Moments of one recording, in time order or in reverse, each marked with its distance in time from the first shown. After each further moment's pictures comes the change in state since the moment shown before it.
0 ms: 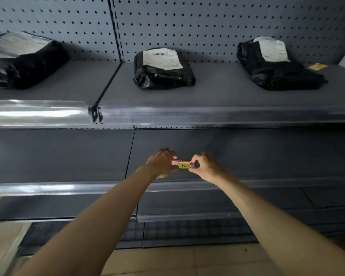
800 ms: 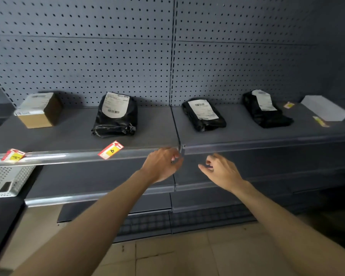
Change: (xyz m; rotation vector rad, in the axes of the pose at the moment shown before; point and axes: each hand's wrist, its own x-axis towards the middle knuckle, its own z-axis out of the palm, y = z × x) left_hand -0.235 -0.057 -0.278 -0.096 0.237 0.251; right_hand -0.157 -0.281 -0.136 -0.153 0.222 -0.015
